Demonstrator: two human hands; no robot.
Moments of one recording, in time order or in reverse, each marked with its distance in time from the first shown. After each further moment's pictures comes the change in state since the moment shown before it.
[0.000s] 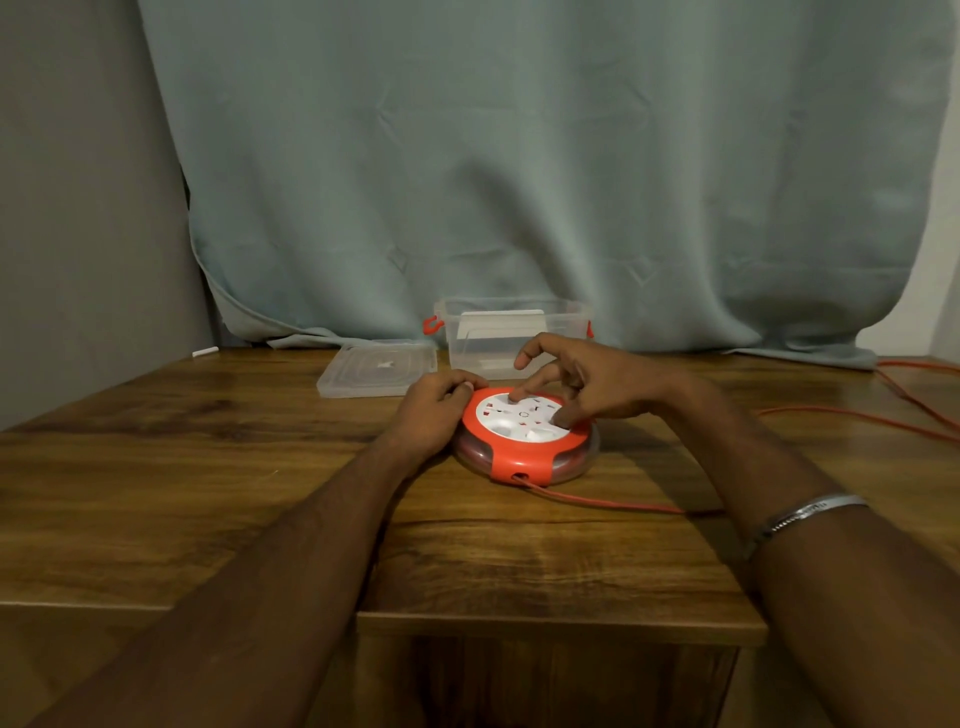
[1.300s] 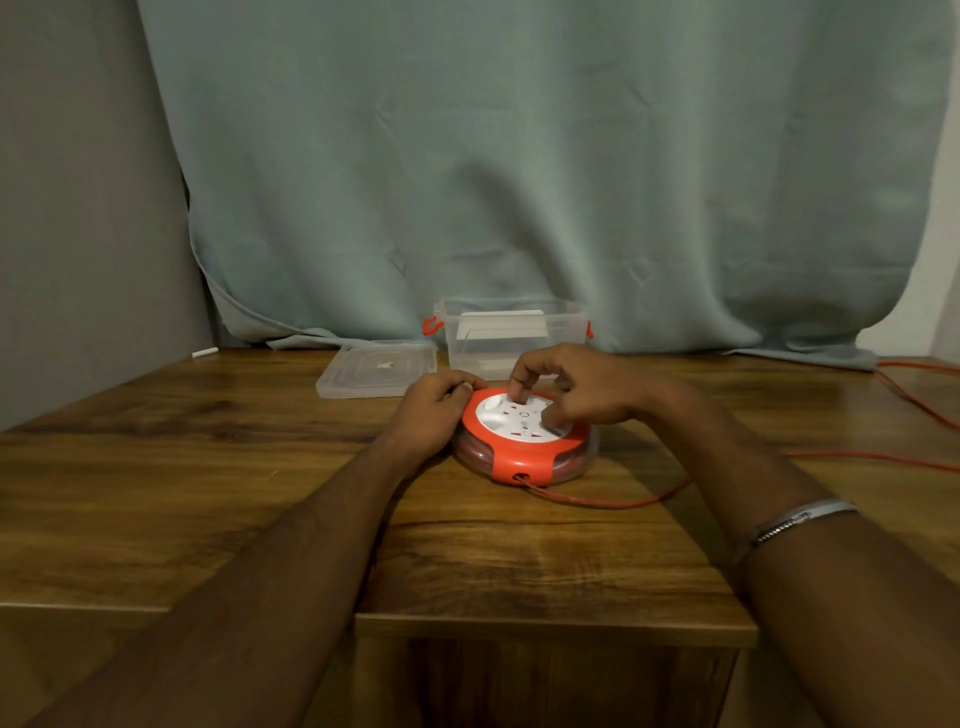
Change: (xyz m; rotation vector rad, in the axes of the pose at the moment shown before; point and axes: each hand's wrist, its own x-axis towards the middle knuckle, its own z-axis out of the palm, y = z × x) left_hand -0.001 0.002 -0.001 0.026 0.009 0.023; right_hand 0.005 -0.011 0.010 -0.205 0.113 -0.005
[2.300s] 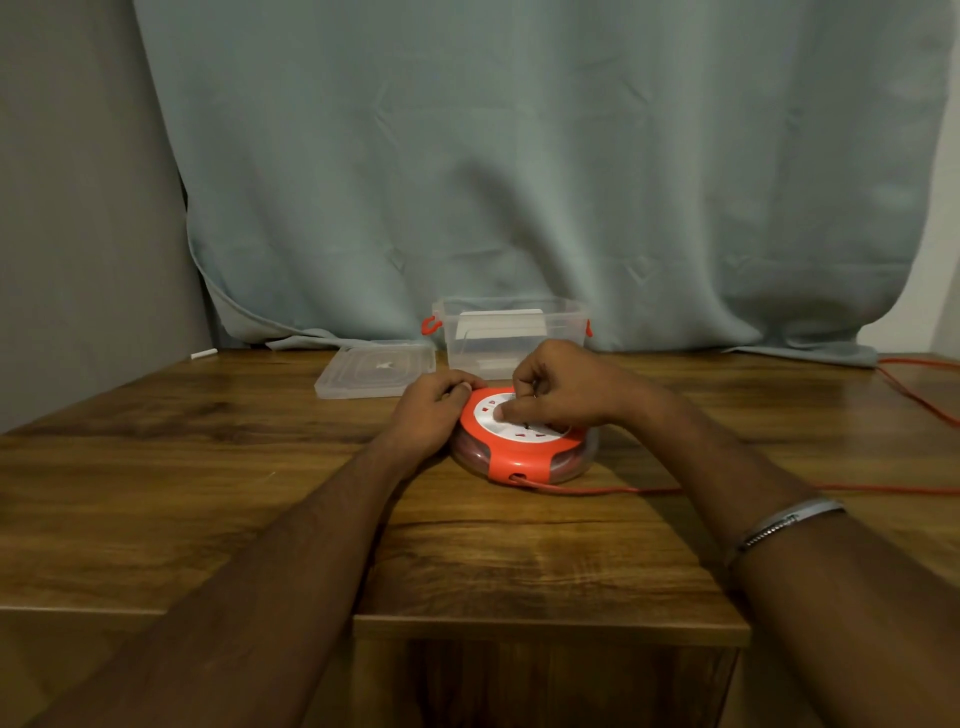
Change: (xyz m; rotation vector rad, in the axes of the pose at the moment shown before) left_hand 0.000 -0.001 -0.001 -0.045 -0.022 -0.036; right_hand 0.002 -0.016 0.013 -0.073 0.149 -0.018
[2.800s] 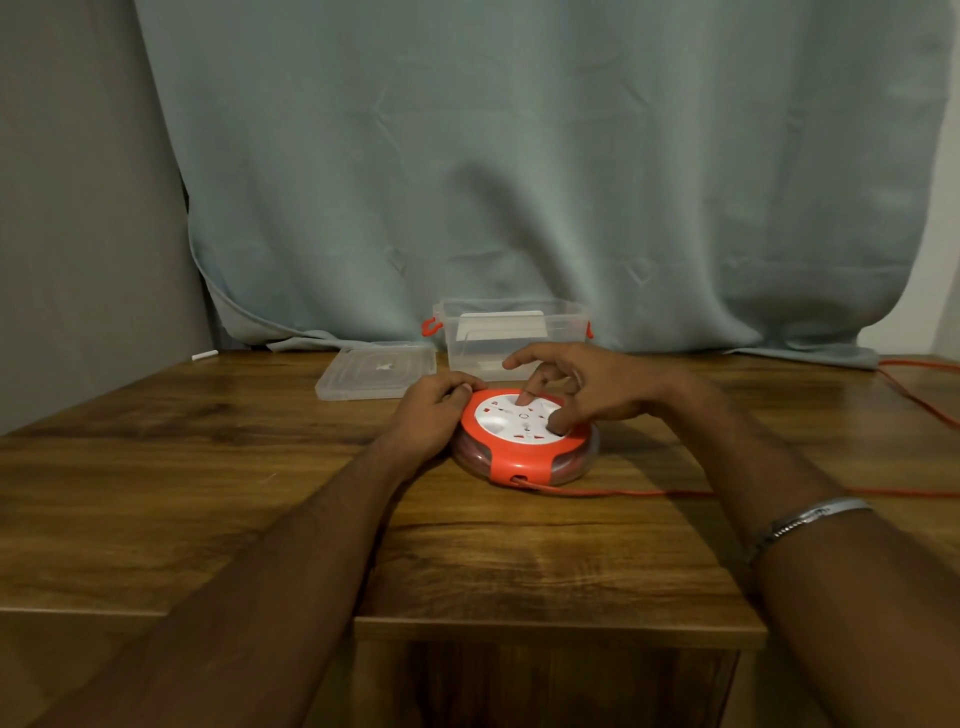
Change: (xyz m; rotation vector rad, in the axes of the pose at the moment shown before) left_hand -0.001 0.003 0.001 0.026 0.005 -0.009; right_hand -0.006 0.021 -0.022 0.143 -0.237 0.102
